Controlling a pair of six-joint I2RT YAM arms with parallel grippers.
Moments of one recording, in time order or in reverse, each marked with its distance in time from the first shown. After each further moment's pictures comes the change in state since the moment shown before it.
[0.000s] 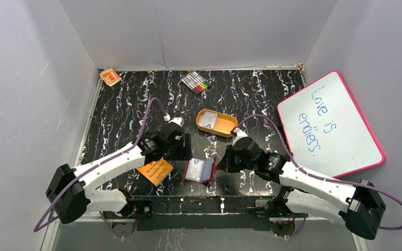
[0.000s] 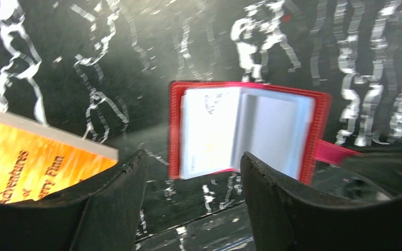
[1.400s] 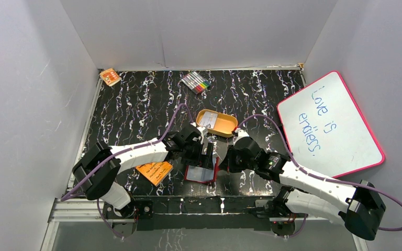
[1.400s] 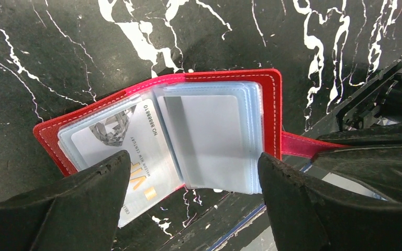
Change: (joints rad) left arm -0.055 0.275 0.018 0.301 0.348 0.087; right arm -0.015 0.000 0.006 -0.044 0.019 -0.021
